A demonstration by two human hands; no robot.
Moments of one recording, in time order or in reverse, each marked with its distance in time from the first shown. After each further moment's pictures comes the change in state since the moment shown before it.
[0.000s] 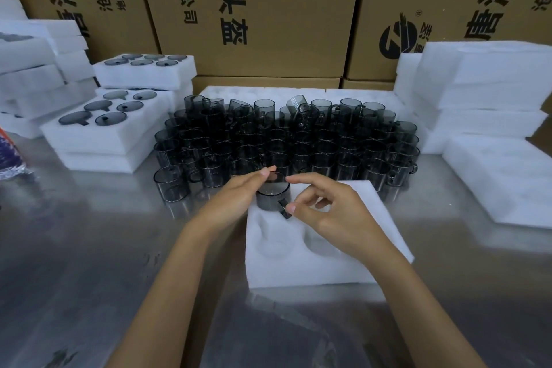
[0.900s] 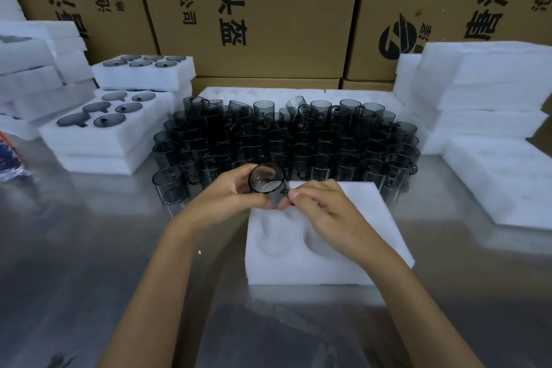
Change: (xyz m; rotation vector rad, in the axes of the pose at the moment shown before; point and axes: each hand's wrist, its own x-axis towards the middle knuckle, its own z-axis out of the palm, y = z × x) left_hand -0.012 0.016 -0.016 0.006 -0.098 0.154; right_hand 0.002 0.001 0.004 -0.109 -0.072 0.033
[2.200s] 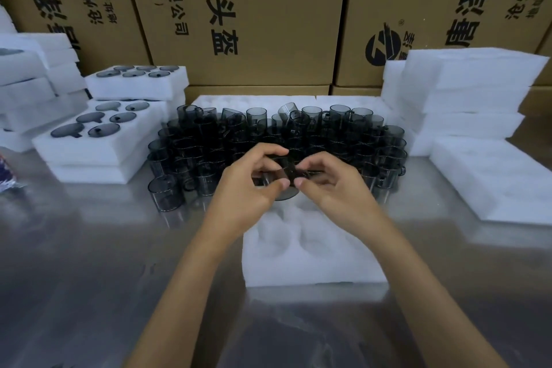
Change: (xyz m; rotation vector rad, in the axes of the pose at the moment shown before) left_hand -0.004 0.033 0.040 0.202 0.314 0.296; right_hand 0.014 -0.015 -0.023 0.202 0.208 -0.053
